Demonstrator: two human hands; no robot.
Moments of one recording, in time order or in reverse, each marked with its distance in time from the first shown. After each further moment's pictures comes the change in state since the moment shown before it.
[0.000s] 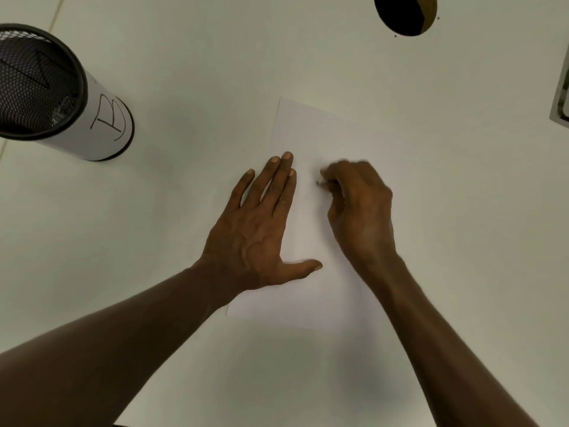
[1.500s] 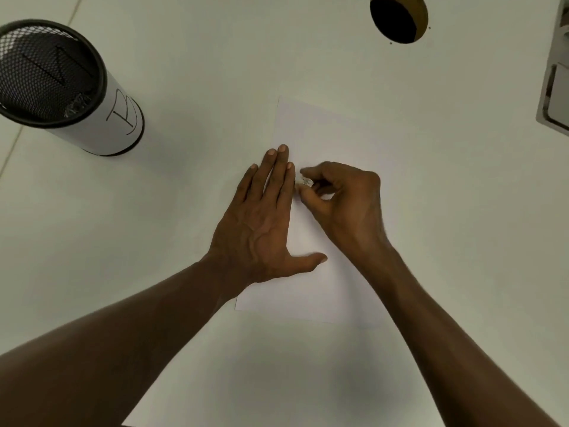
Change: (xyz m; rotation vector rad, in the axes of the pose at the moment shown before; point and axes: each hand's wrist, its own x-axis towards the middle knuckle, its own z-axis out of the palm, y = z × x) left_hand -0.003 0.001 0.000 -0.061 0.033 -0.052; right_hand 0.001 -0.020 0.004 0.195 -0.093 0.030
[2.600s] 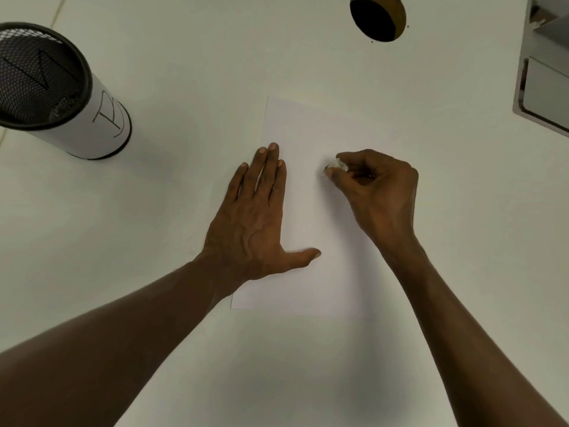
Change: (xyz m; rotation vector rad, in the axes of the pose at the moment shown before) left_hand 0.000 -0.001 0.000 0.020 -0.002 0.015; right_hand -0.006 0.014 -0.031 0.170 0.180 0.373
